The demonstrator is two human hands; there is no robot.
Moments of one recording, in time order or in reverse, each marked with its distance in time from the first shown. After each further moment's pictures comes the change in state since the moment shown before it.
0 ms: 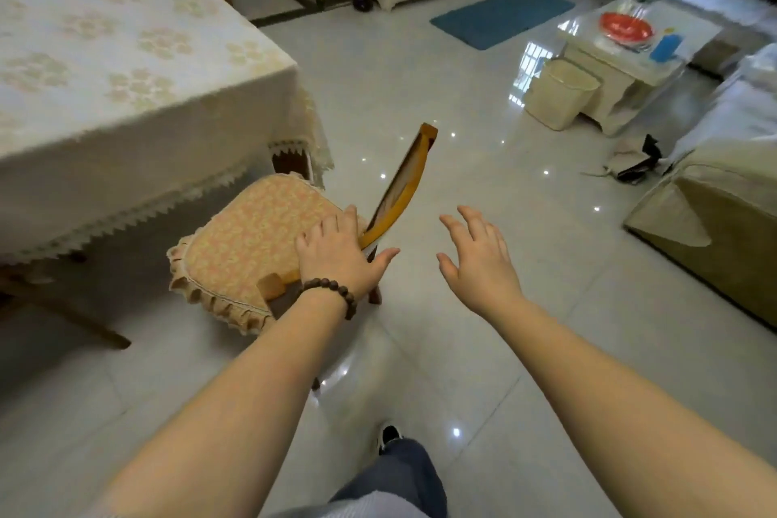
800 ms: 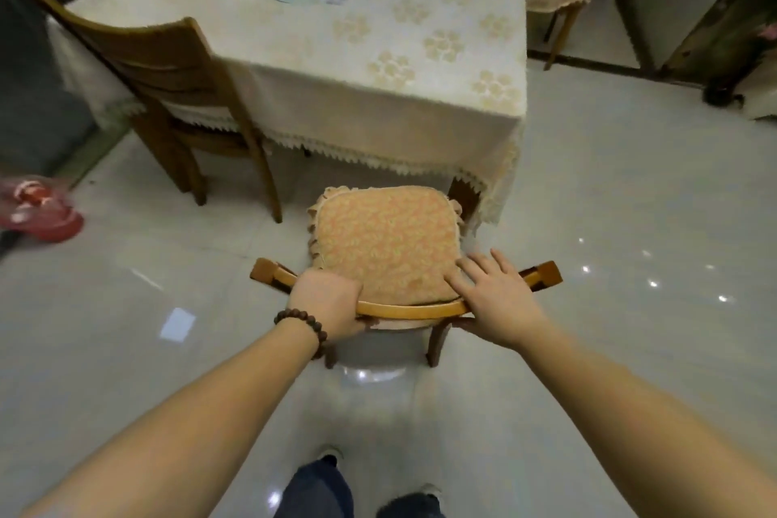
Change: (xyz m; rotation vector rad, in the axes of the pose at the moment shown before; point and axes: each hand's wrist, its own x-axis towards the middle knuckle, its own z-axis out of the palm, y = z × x) left_hand 0.031 0.034 0.008 0.308 -0.232 -0.513; right_hand 0.249 0.023 0.030 -0.466 -0.352 -1.321
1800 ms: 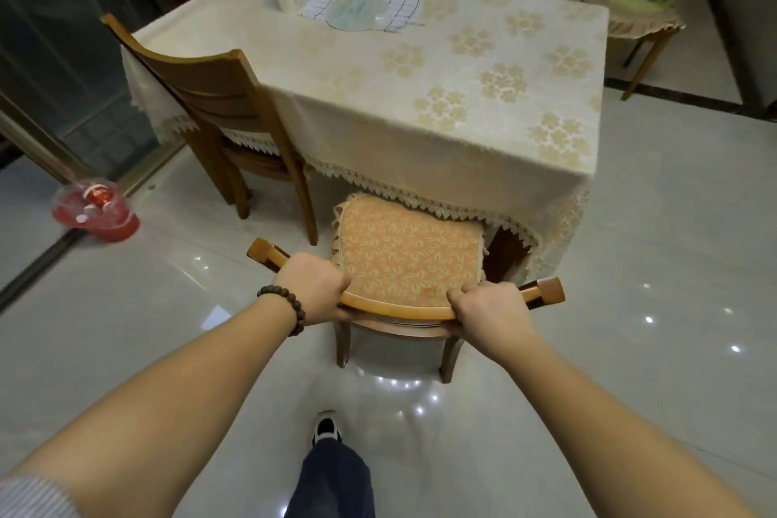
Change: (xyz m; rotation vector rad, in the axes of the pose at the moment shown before) left_hand 0.123 -0.092 -0.017 0.142 -0.033 0.002; right_hand 0.142 0.045 -0.022 -0.027 0.117 -0.116
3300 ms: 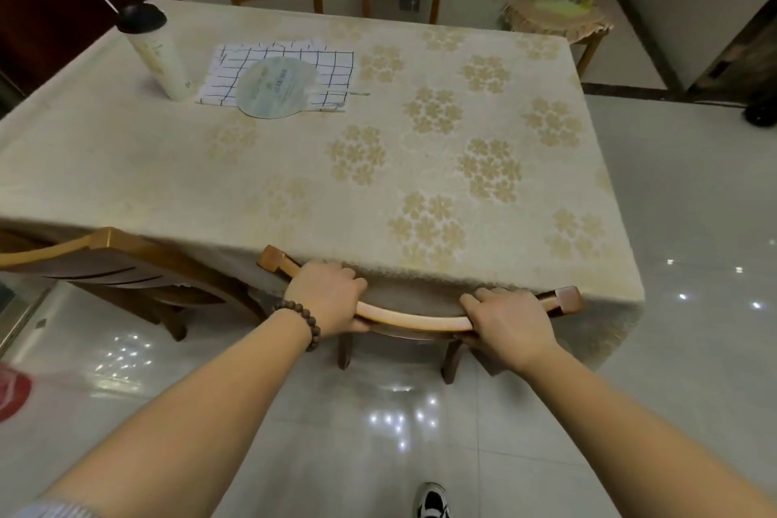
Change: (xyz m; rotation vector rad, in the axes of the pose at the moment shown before) left_hand 0.352 -0.184 -0.051 0.040 0.083 0.246; right_hand 0.295 0.167 -0.013 -0.007 -0.089 0.239
